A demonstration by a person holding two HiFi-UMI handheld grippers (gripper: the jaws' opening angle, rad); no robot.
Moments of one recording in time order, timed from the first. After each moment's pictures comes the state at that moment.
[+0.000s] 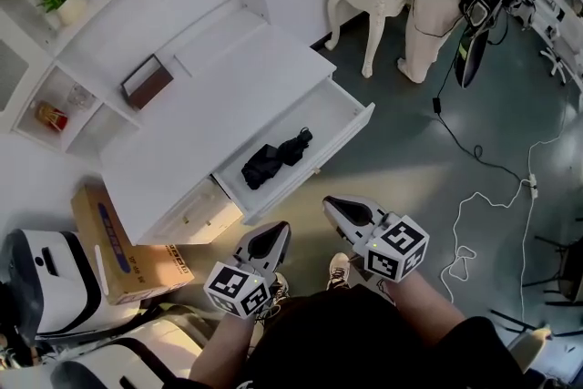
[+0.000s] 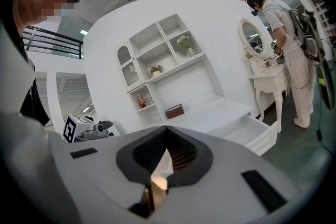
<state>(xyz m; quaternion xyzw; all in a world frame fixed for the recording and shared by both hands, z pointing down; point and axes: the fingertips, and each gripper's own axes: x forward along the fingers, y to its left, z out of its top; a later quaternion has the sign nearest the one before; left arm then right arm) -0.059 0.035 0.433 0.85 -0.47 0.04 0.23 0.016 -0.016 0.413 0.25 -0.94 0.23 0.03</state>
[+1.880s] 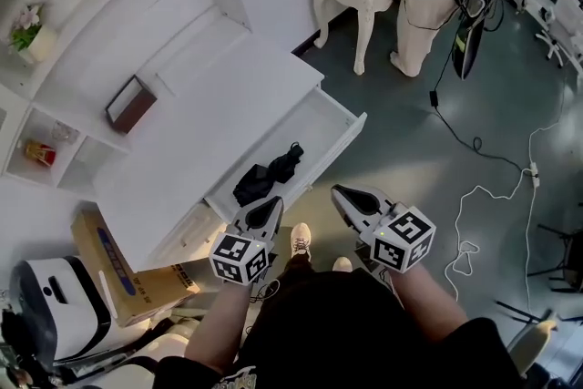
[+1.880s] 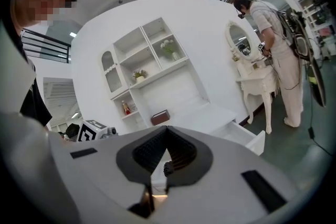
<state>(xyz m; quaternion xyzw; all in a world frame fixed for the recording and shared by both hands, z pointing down) -0.067 -0.094 0.482 0.85 -0.46 0.13 0.22 0.049 -0.110 0.423 0.30 -0.92 0.25 0.02</state>
